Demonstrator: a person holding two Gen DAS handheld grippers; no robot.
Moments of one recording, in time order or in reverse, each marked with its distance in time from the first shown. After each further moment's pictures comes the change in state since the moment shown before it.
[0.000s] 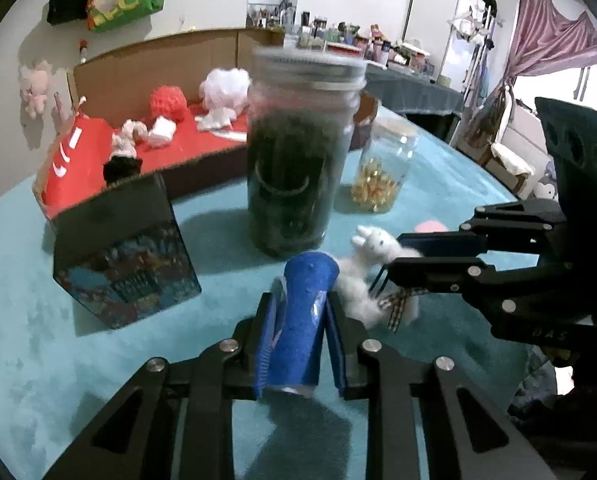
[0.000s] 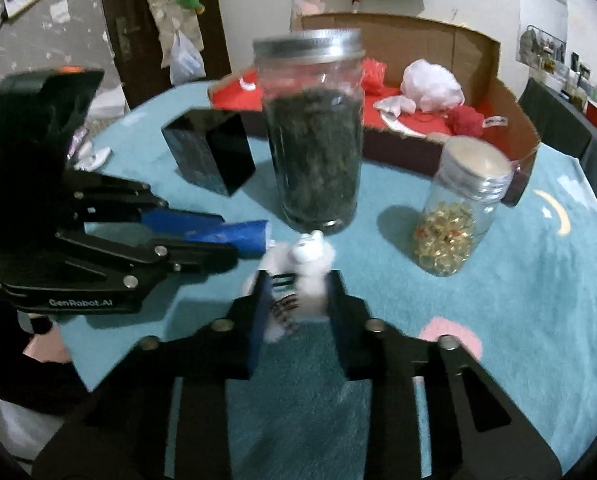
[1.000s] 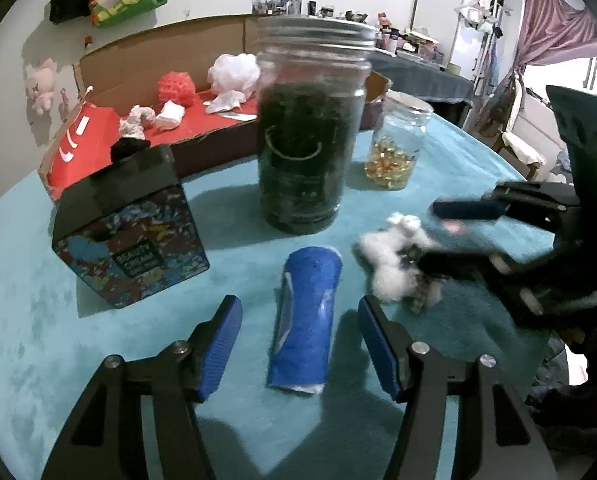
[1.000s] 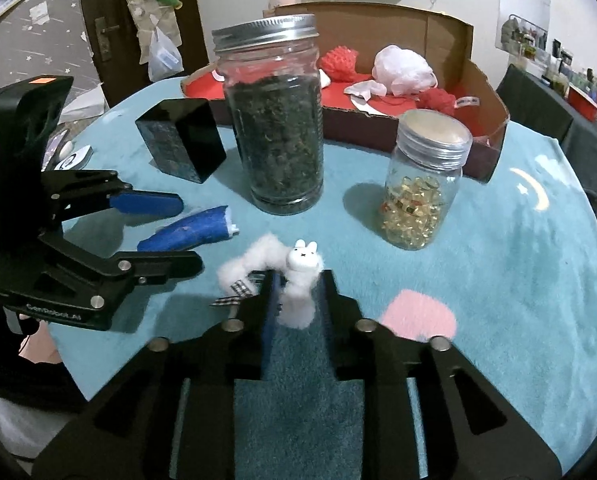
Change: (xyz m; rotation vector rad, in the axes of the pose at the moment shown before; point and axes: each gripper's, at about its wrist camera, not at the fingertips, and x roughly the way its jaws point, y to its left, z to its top) left arm 0.010 0.004 -0.014 0.004 0.047 0.060; right arm -0.001 -0.012 -0.010 0.034 0.040 -0.071
